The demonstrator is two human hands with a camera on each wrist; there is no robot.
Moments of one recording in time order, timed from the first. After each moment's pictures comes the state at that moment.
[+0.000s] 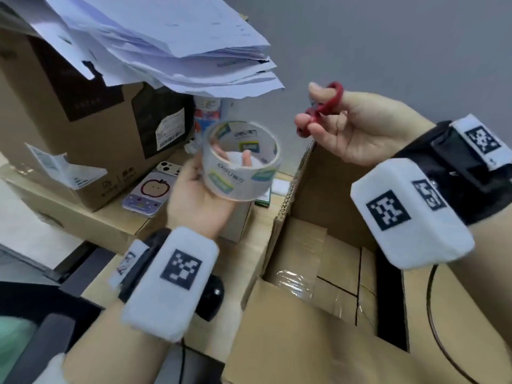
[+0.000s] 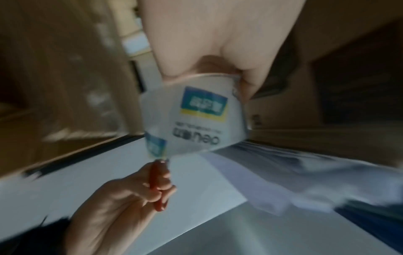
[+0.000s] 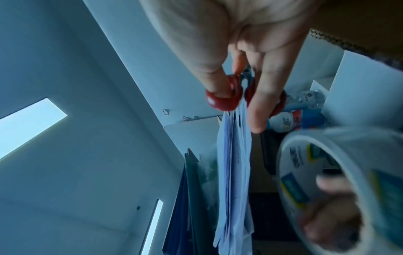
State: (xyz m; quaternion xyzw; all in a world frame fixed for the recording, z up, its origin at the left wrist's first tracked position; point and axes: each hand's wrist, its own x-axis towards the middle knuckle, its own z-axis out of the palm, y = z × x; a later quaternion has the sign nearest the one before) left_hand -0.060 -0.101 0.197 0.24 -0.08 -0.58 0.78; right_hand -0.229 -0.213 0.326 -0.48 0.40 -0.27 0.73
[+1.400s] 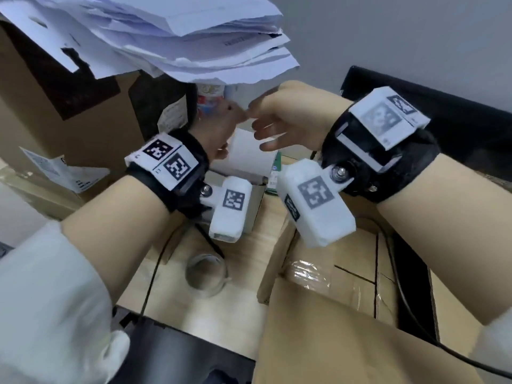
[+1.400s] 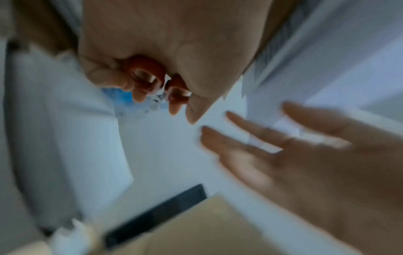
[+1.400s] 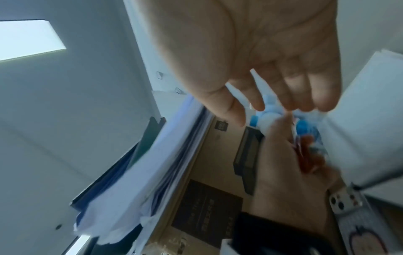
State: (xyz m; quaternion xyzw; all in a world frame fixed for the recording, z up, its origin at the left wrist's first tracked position) left_hand -0.021 -0.216 0.204 0.69 -0.36 -0.42 0.46; right_hand -0.151 -0.223 0.287 -0.72 0.46 -0.12 0.51
